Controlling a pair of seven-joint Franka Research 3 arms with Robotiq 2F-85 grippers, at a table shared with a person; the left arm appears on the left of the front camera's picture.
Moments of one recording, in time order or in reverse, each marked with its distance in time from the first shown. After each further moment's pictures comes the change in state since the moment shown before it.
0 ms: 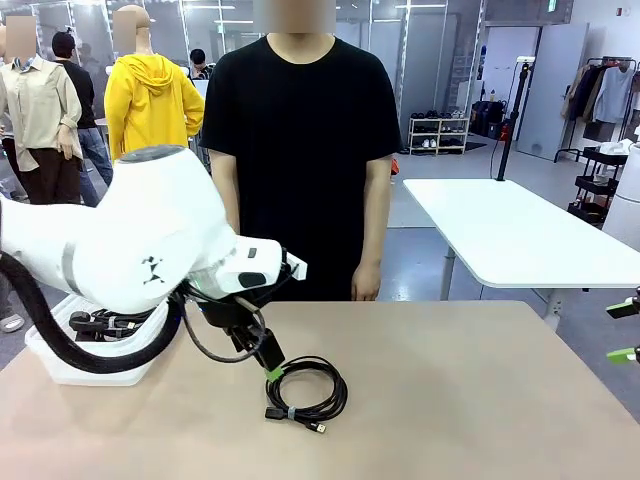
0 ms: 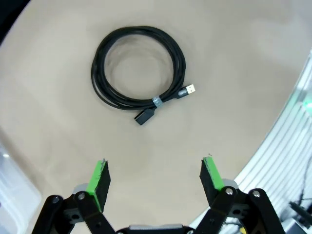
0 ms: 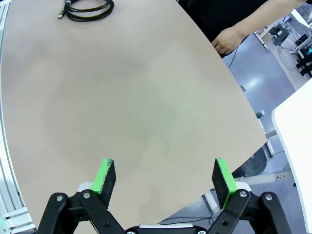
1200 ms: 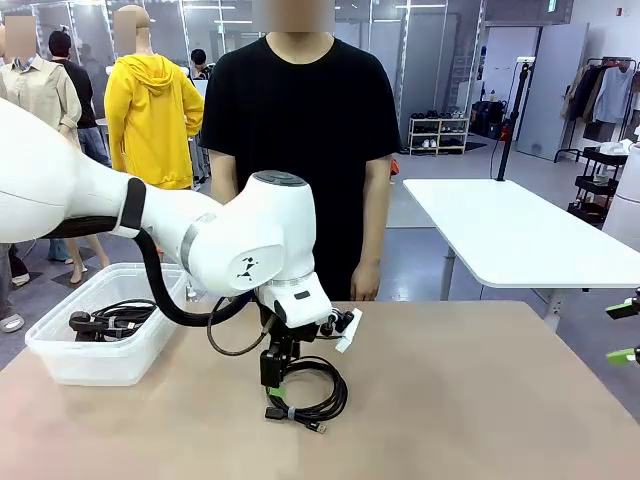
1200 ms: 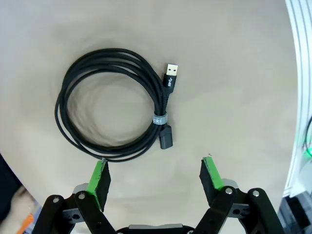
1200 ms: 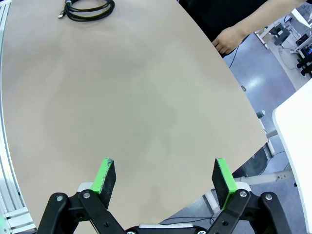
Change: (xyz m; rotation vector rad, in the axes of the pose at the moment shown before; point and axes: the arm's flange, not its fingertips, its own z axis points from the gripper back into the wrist) left arm 0.076 -0.004 -0.078 -0.071 0.278 -1.013; right arm 0.000 0.000 -0.001 0.003 0.001 -0.002
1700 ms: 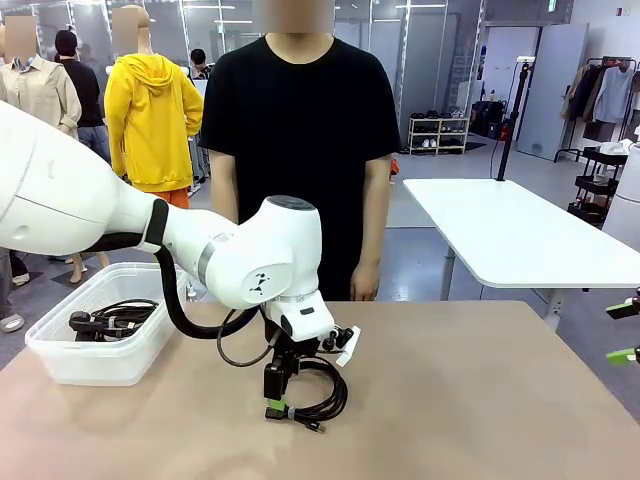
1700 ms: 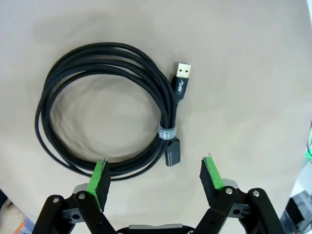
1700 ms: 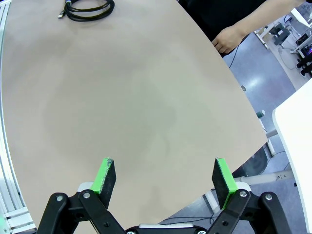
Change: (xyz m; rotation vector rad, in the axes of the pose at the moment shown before) left arm -0.001 0.016 -0.045 -0.069 0.019 0.030; right arm 0.000 0.000 0.000 -0.001 0.000 -0.001
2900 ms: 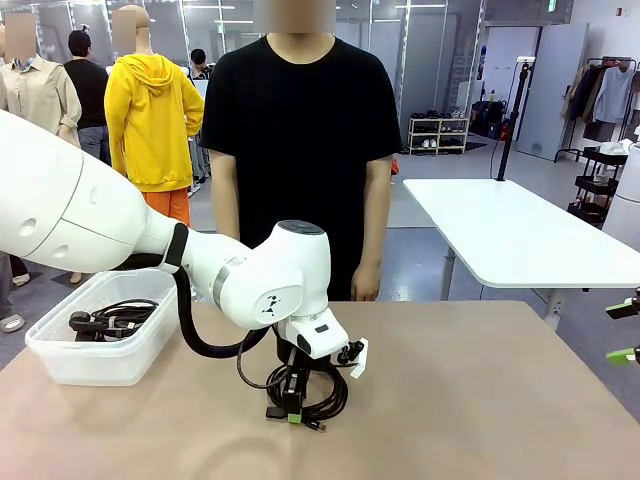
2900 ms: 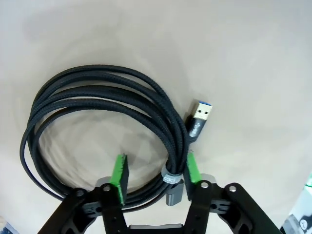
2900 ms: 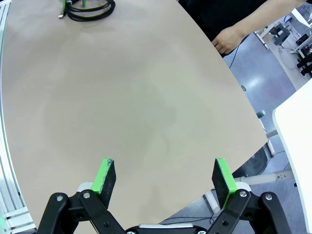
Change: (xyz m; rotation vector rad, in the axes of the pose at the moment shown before) left arm 0.017 0.008 -0.036 -0.016 -0.027 0.109; right arm 0.001 0.000 0.000 0.001 0.000 0.001
